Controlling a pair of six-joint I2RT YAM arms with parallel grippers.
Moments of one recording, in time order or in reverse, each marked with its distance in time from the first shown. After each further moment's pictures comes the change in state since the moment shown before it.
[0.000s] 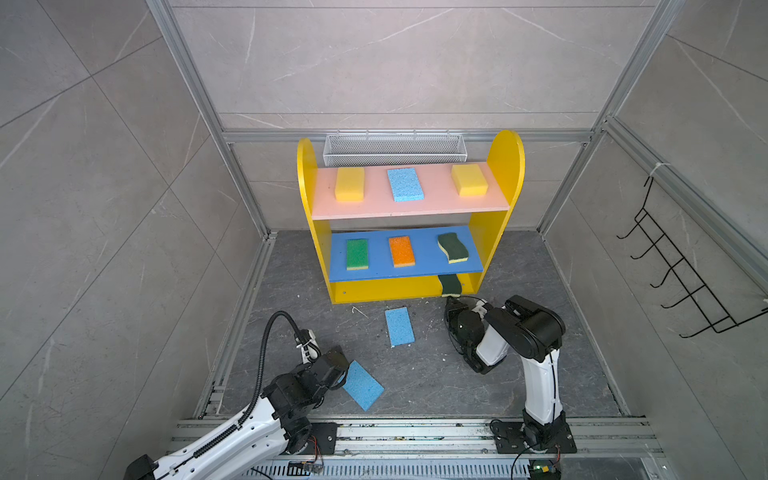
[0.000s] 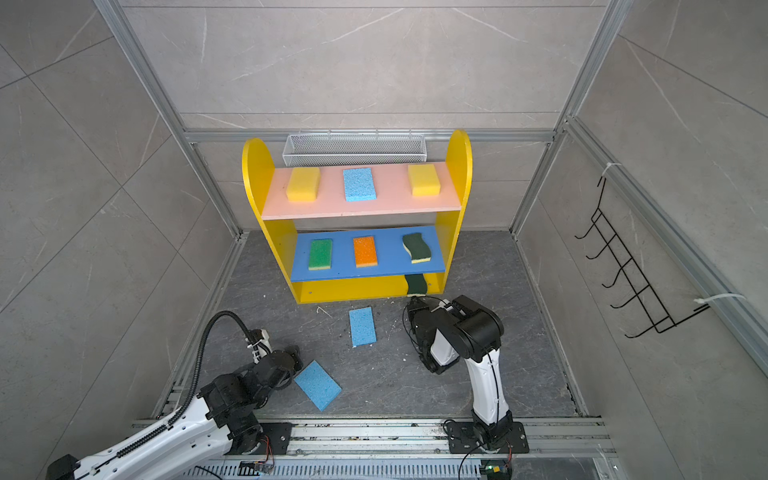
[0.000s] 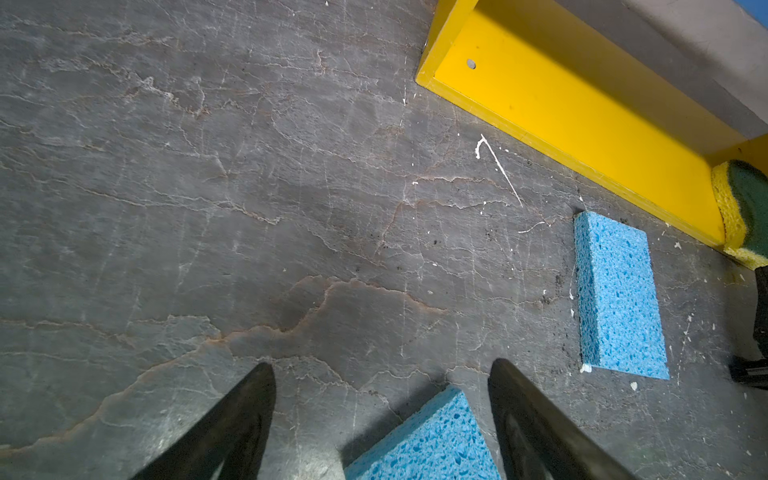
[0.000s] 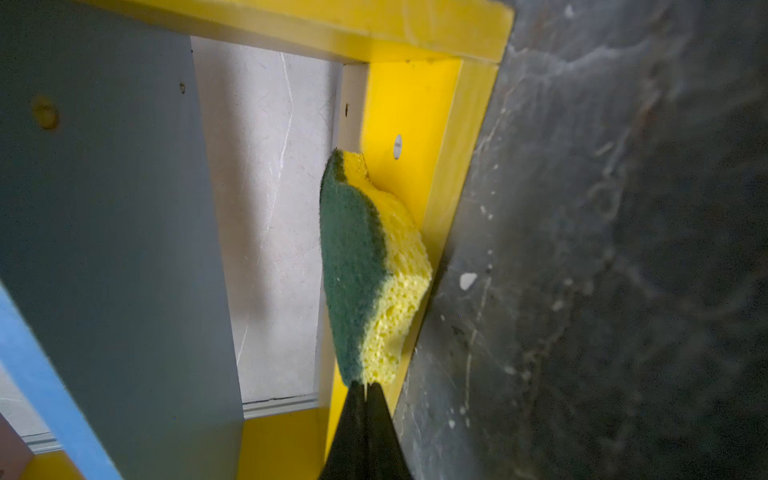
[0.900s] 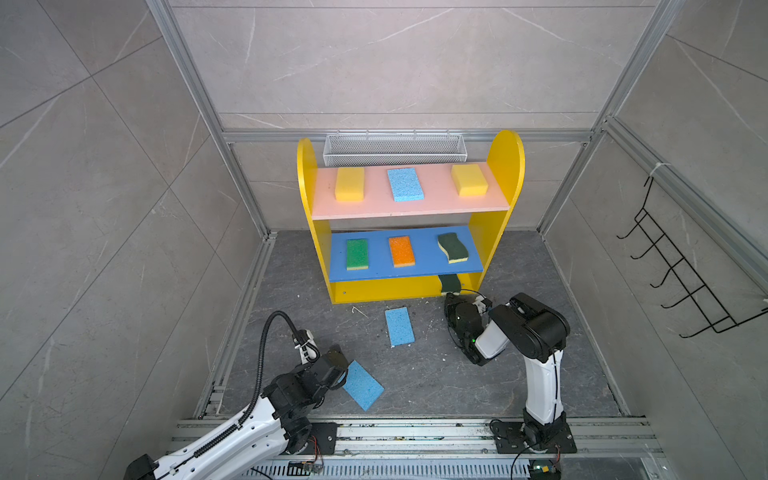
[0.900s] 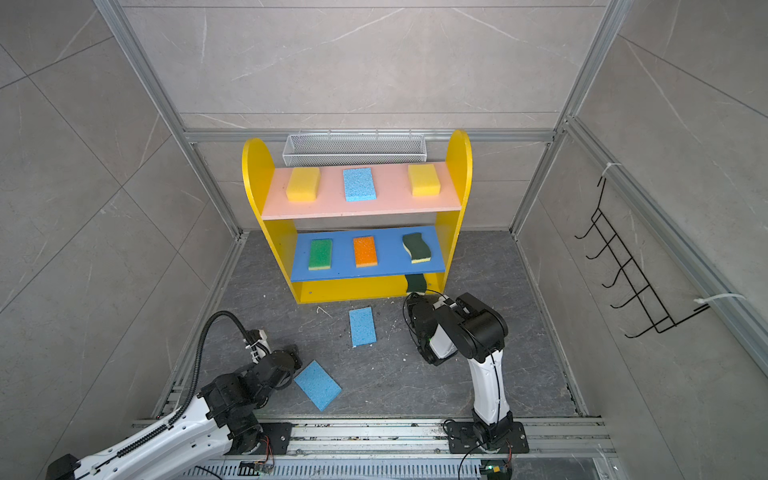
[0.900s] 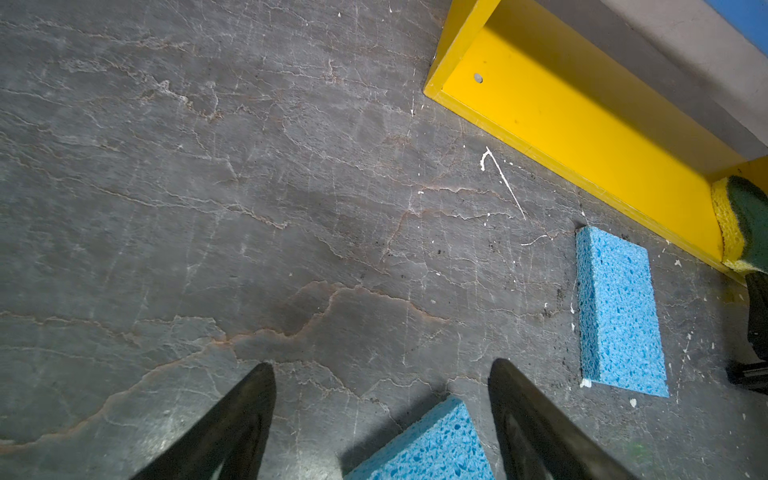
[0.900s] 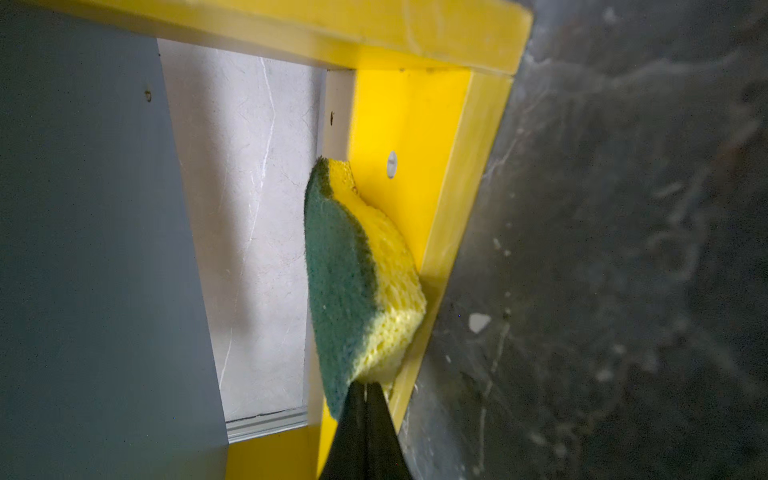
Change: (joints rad) left arm 0.000 0.001 0.000 -0.001 -0.023 -0.035; right arm -0.032 -0.027 0.072 -0.156 -0.015 0.010
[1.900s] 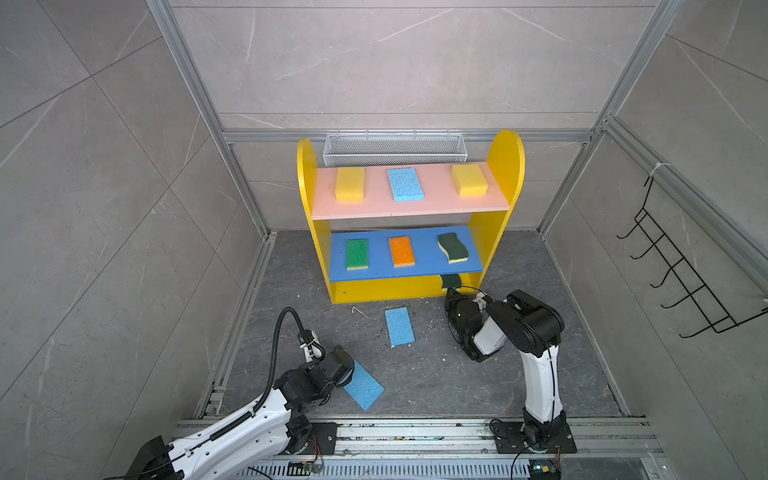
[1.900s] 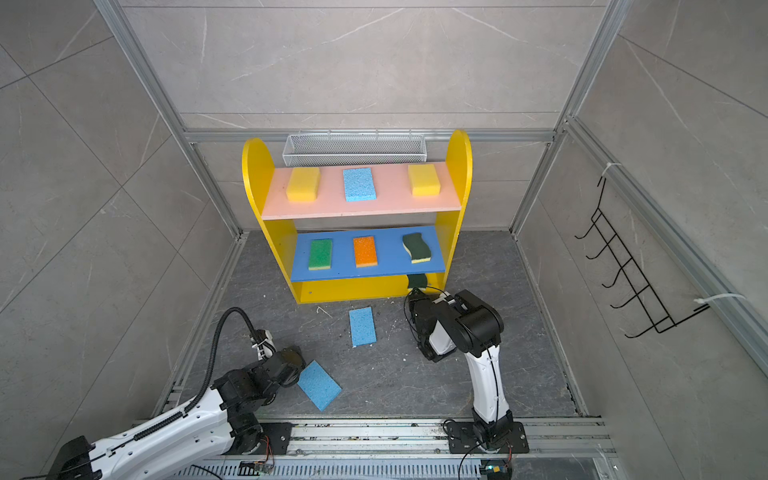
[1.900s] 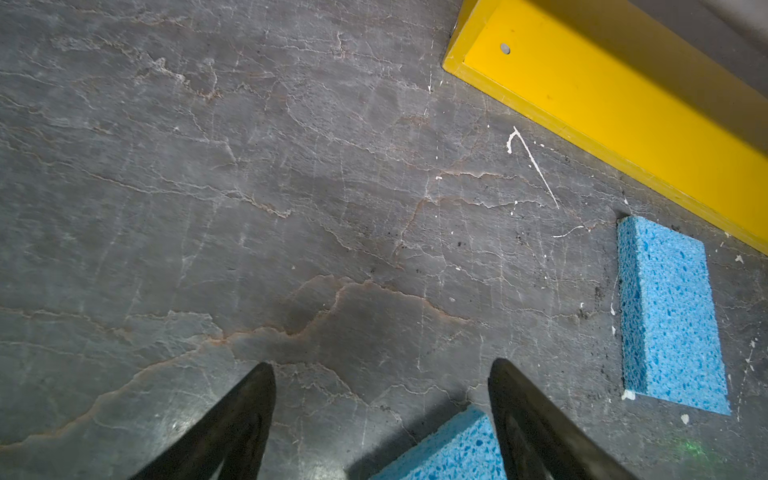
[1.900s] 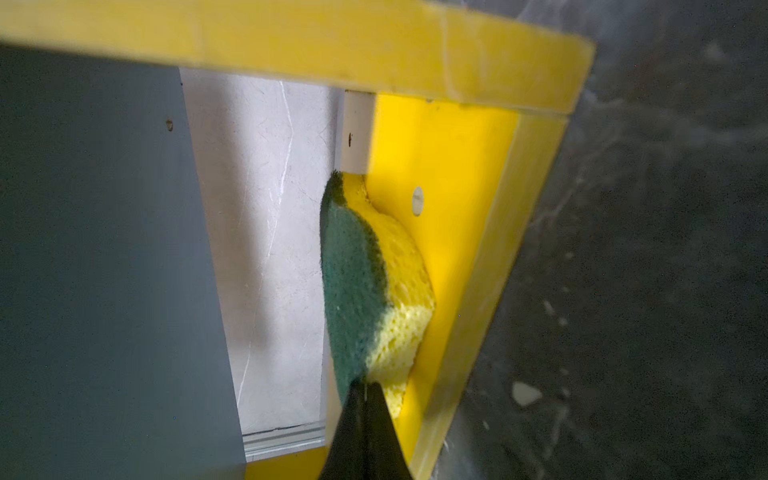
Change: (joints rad) left arm 0.000 0.128 -0.011 0.068 0.002 -0.012; right arm -0.028 0.071 0.052 0.087 -0.003 0.008
